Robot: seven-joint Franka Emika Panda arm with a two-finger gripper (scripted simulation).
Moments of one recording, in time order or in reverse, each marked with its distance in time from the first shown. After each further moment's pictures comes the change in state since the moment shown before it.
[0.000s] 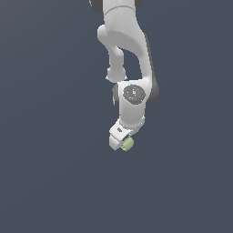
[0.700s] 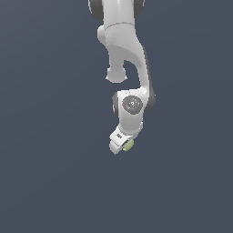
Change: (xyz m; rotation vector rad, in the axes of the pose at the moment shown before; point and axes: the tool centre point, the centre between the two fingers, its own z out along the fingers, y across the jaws) arm 0.000 0.000 0.045 0.001 -0.001 -0.004
